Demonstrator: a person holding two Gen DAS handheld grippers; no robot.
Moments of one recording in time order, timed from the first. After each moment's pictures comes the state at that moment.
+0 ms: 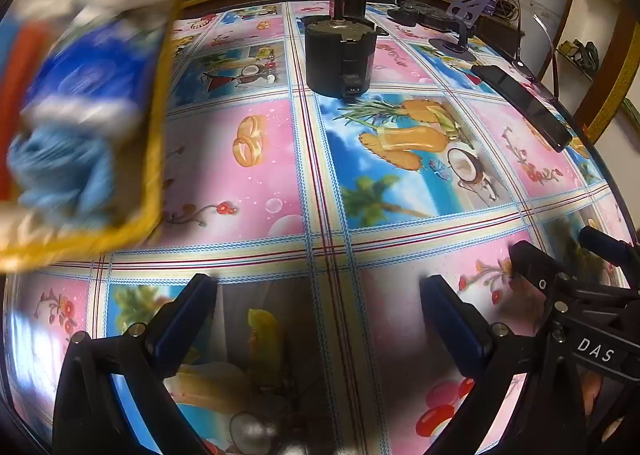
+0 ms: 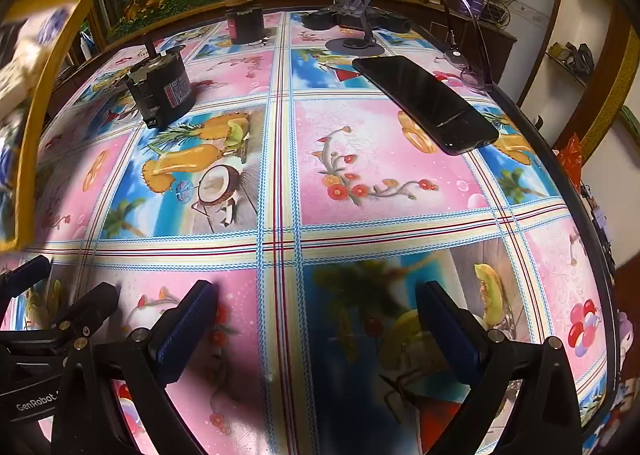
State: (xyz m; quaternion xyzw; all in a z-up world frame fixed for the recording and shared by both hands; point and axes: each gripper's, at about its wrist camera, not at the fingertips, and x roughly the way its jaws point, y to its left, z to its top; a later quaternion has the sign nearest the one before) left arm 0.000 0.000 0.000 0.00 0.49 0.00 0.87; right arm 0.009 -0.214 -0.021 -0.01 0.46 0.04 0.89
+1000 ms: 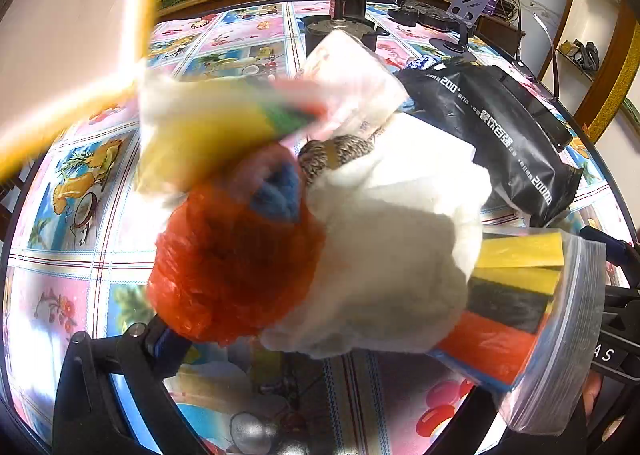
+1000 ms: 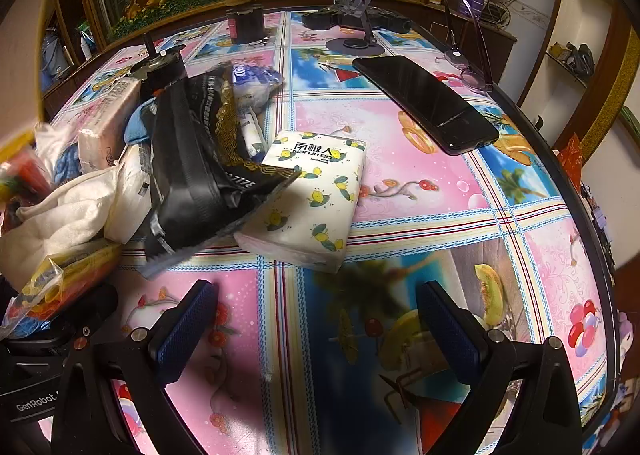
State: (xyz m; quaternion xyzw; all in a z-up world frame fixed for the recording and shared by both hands) left arm -0.001 0.003 0.004 0.00 0.49 0.00 0.87; right arm 0.009 -0.215 -0.022 -0.01 0.47 0.04 0.88
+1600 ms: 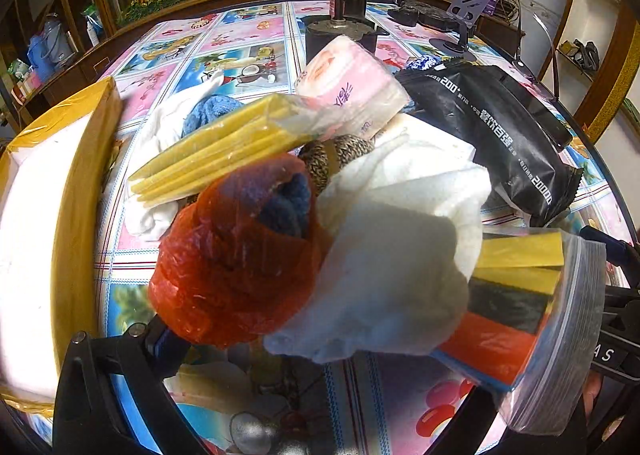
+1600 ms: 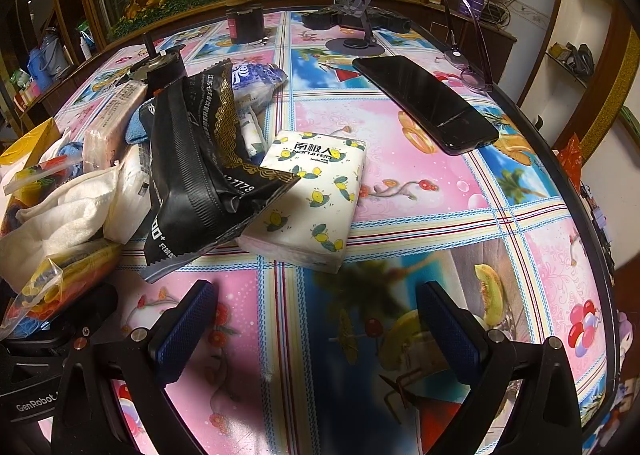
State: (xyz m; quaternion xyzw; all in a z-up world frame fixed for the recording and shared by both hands) left arm 0.000 0.001 0.004 0.00 0.49 0.00 0.87; right arm 0.010 -0.215 -0.022 -0.01 0.47 0.04 0.88
